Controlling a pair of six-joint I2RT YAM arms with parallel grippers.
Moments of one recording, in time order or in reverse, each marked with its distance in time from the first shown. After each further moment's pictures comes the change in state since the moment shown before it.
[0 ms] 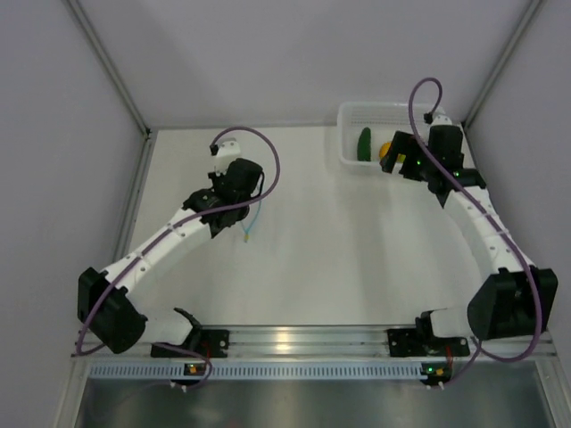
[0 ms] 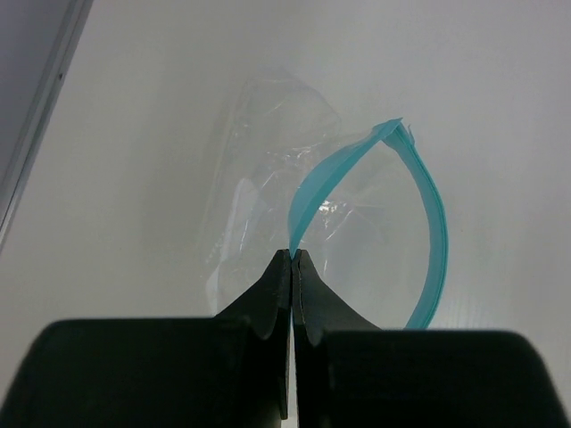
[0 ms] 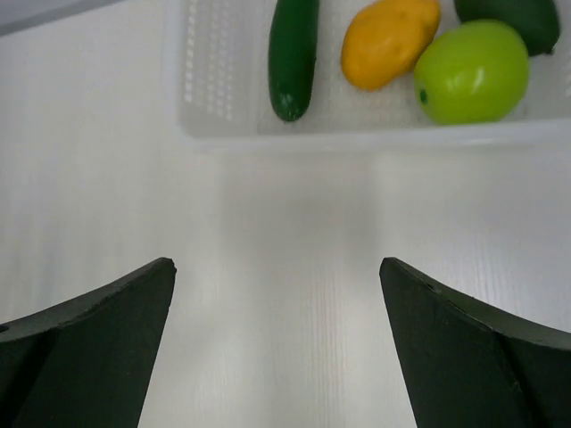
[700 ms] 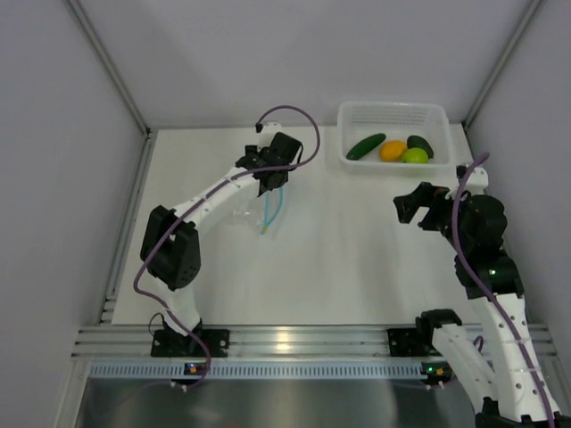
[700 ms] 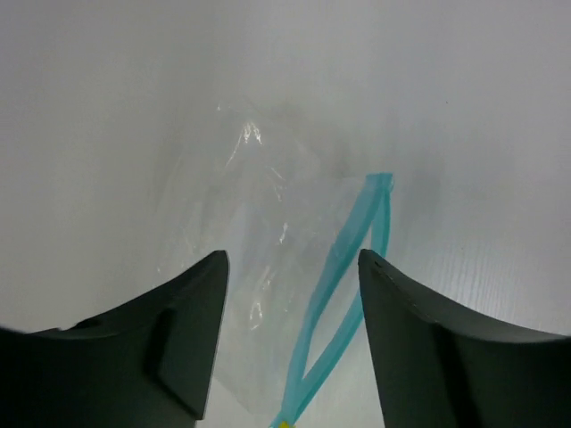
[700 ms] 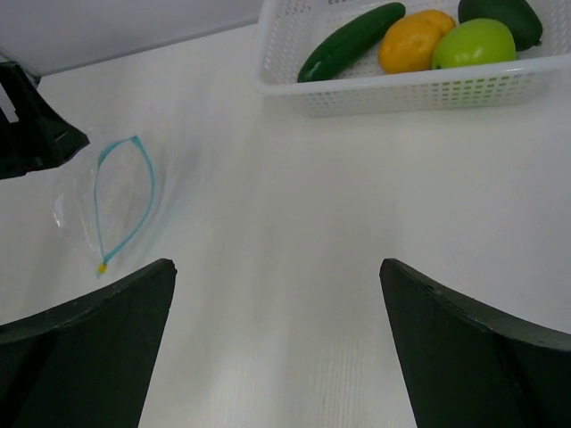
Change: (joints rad) left arm 0.005 0.551 0.416 -0.009 0.077 0.042; right arm 0.000 -0.764 -0.422 -0.074 -0.109 0.020
